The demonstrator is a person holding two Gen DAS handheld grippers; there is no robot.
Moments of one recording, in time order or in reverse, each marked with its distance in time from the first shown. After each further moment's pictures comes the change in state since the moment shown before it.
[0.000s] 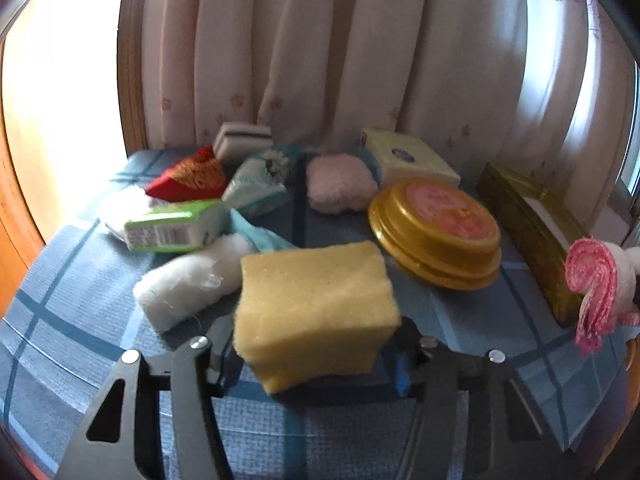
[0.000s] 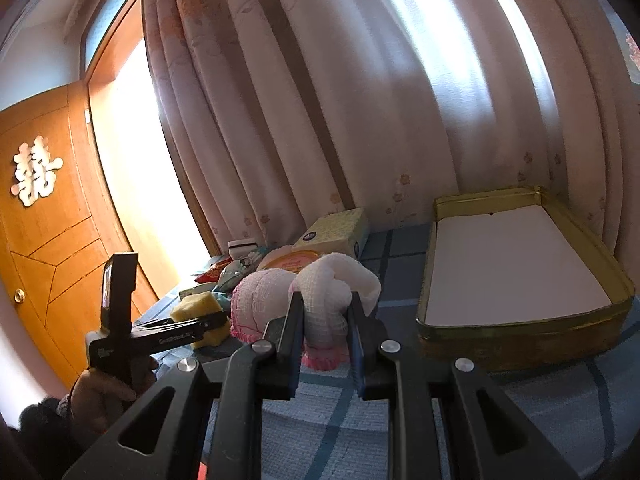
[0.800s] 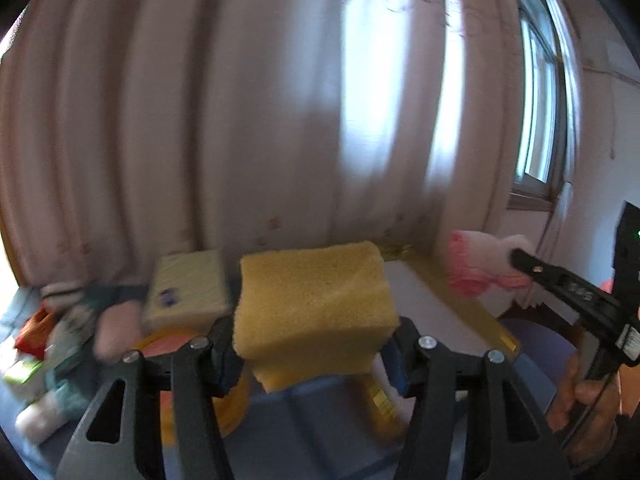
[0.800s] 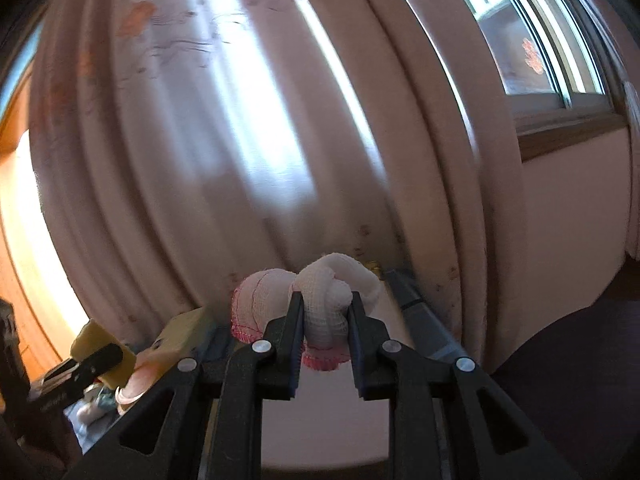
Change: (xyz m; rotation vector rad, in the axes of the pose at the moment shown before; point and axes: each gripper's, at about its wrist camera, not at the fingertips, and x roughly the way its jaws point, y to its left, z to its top) left arm -0.013 -0.185 0.078 0.210 -0.204 -0.337; right arm -0.031 -0.133 0.073 0.159 -0.178 -0.380
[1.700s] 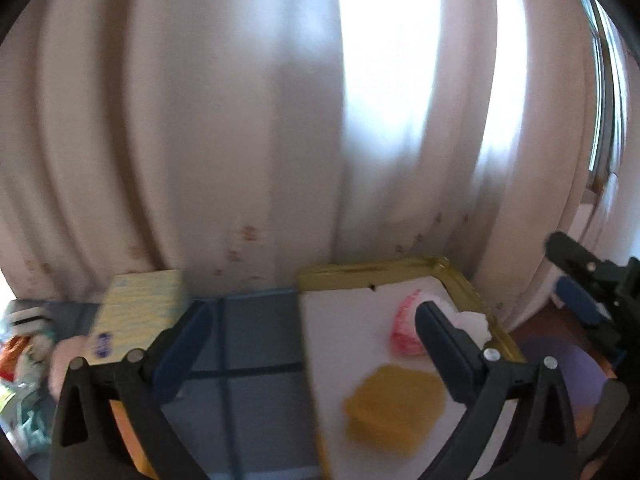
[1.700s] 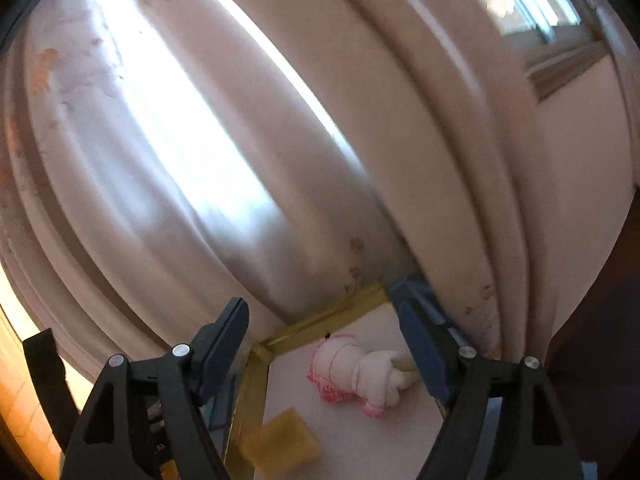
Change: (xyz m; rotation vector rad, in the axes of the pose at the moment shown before) left arm 0.099 -0.033 0.032 -0.018 0.081 0.189; right arm 0.080 -0.035 0.049 0.236 0.042 0.007
